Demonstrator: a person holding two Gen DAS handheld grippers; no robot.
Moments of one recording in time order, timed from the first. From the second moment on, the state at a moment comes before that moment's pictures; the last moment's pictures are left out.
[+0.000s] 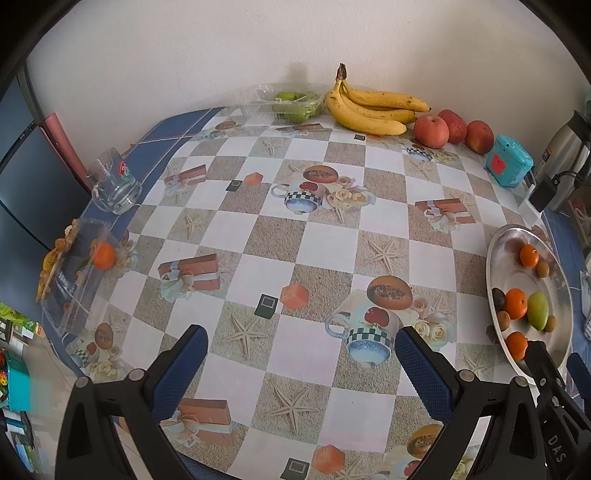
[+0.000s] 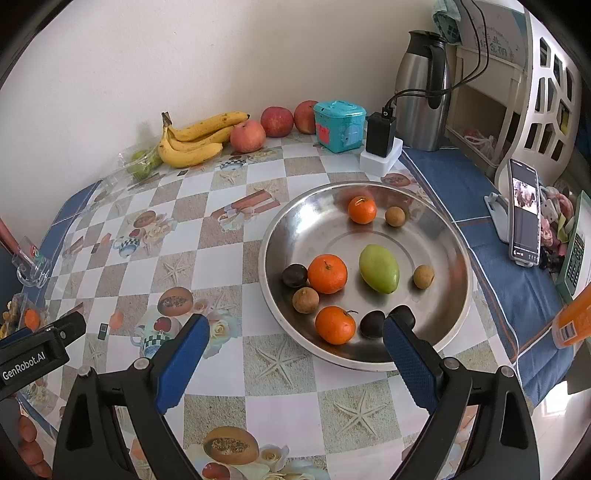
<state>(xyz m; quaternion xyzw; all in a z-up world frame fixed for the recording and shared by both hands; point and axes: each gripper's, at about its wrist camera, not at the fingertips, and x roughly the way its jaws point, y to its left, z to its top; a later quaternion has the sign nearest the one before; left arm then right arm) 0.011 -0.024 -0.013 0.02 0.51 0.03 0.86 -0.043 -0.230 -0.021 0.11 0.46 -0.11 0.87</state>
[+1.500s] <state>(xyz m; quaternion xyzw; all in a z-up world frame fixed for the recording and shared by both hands) 0.013 -0.023 -0.013 0.02 0.52 0.03 0.86 -0.042 -0.228 -0.024 0.11 0.46 -0.11 0.87</state>
